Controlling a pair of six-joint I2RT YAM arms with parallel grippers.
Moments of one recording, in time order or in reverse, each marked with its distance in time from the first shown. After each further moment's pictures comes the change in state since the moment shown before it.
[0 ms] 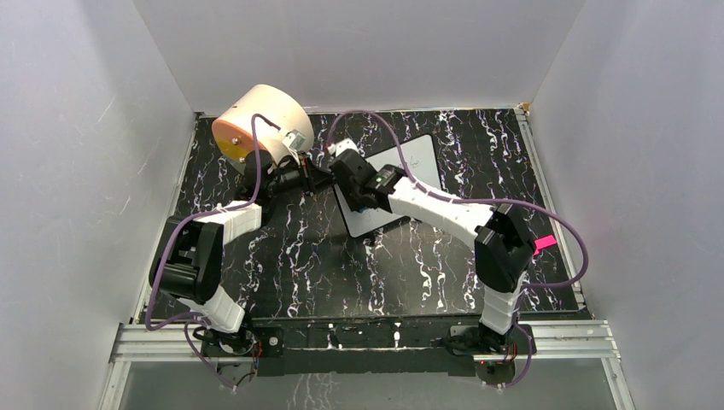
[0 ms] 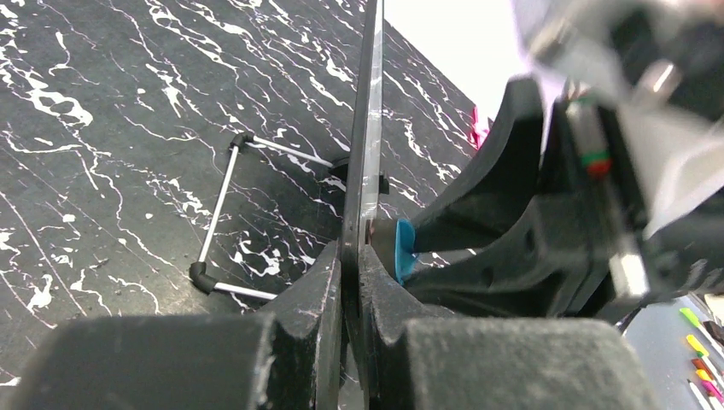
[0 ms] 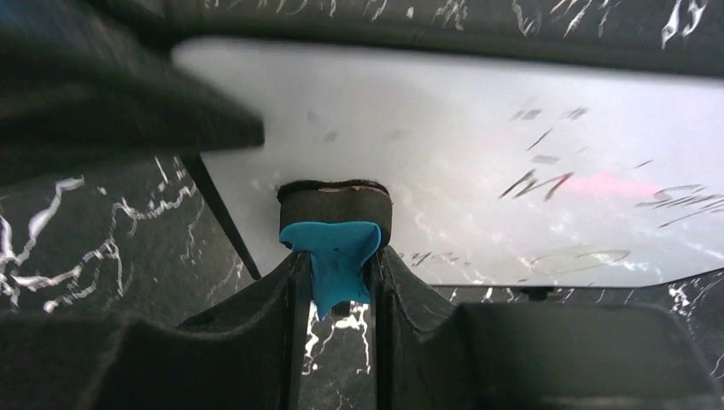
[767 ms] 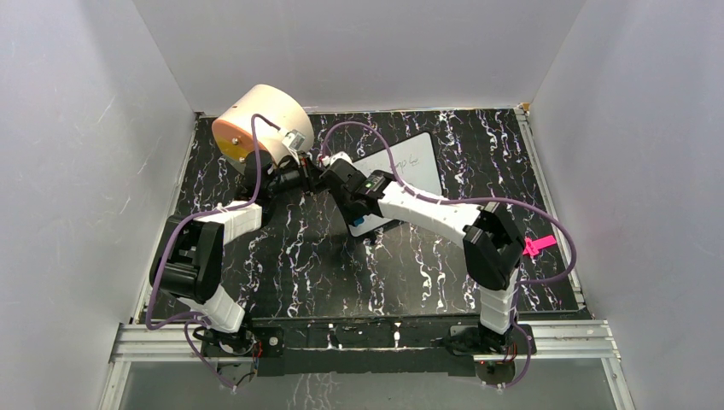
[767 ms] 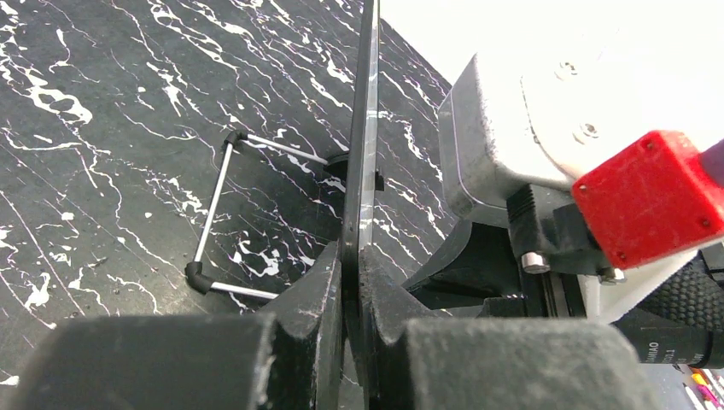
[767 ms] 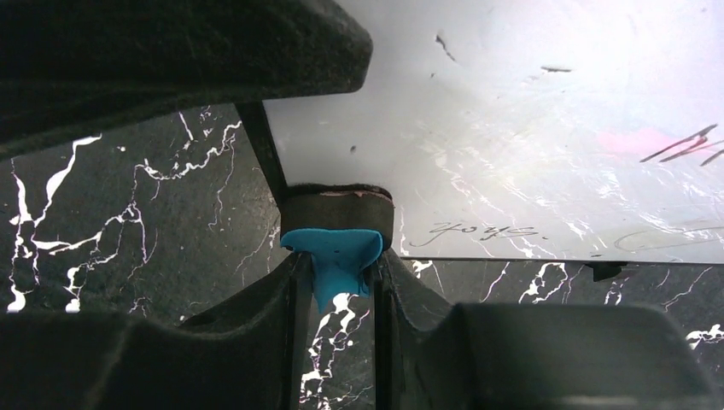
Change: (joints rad) left arm 0.000 0.005 -0.002 0.013 -0.011 -0.016; right arm 0.027 0.075 0.076 -0.098 -0.050 0.072
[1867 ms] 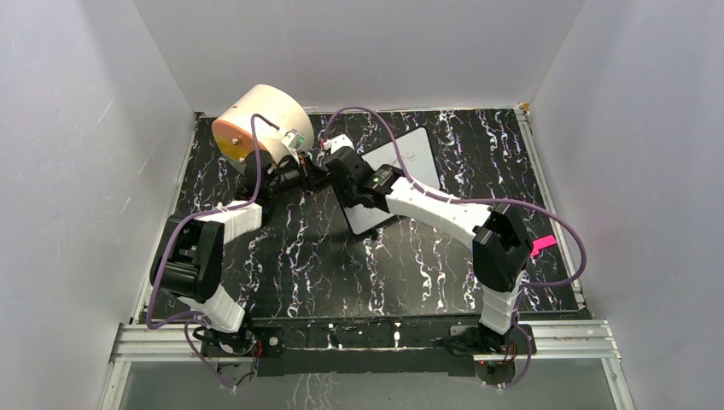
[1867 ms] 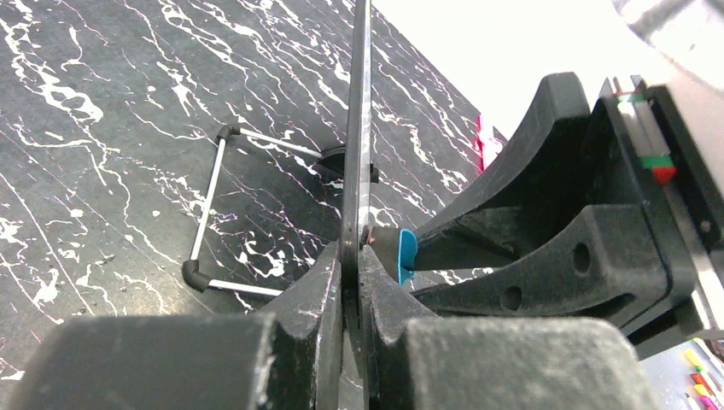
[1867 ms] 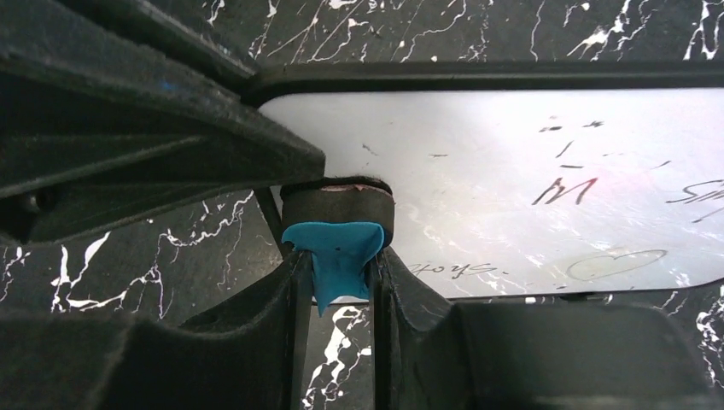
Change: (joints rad) left arm 0.000 0.004 0.002 0.002 -0.016 -0.008; right arm -0.032 -0.040 0.025 0.117 0.037 -0.058
